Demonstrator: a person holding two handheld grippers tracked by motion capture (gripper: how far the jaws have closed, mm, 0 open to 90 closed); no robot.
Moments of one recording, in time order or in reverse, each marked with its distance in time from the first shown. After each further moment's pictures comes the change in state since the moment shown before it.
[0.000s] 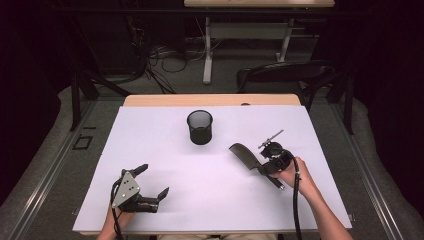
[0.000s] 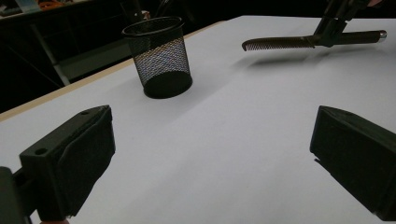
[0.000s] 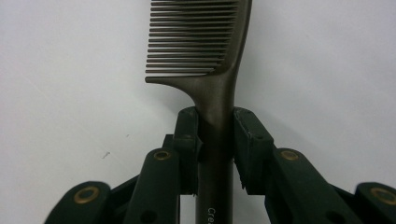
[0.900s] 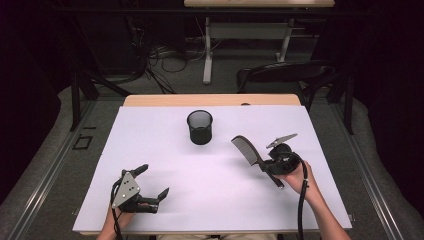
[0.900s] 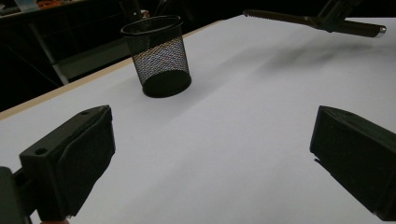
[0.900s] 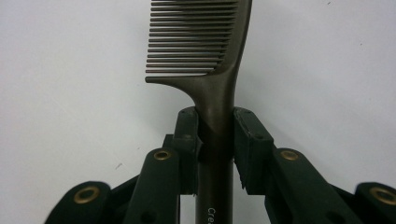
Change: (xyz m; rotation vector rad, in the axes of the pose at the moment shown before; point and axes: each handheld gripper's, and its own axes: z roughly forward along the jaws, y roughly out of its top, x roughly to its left) left arm 0.000 -0.001 -0.001 0.001 -0.002 0.002; right arm 0.000 -0.018 -0.018 -0.208 0.005 0.006
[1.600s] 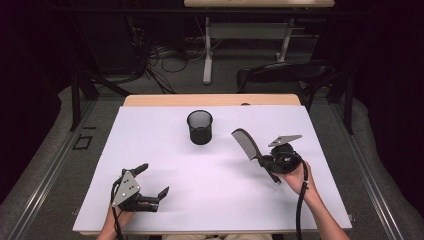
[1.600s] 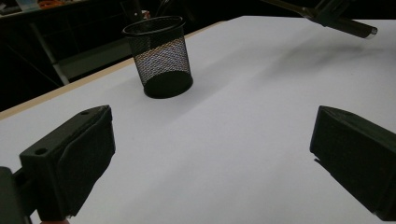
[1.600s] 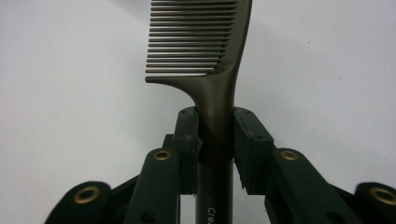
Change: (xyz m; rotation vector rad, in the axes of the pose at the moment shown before) left arm 0.002 0.000 0.003 -0.003 -0.002 -0.005; right arm 0.001 -0.001 -0.004 -0.131 -0.018 0.000
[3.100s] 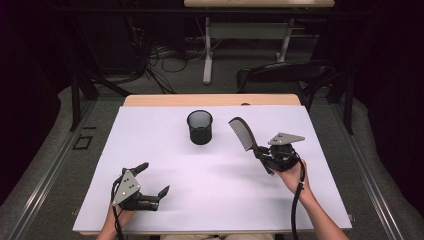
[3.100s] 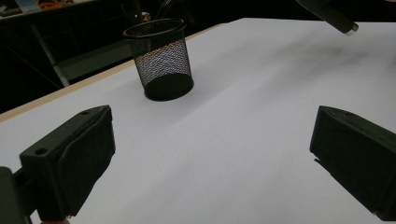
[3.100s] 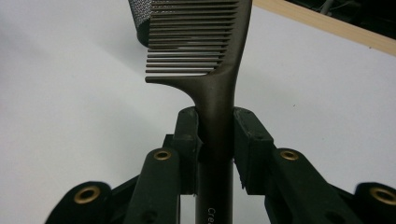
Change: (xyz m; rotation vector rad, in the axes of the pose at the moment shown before) left arm 0.002 0.001 0.002 -0.004 -0.001 0.001; right arm 0.008 0.008 -0.003 -0.215 -0.035 -0.051
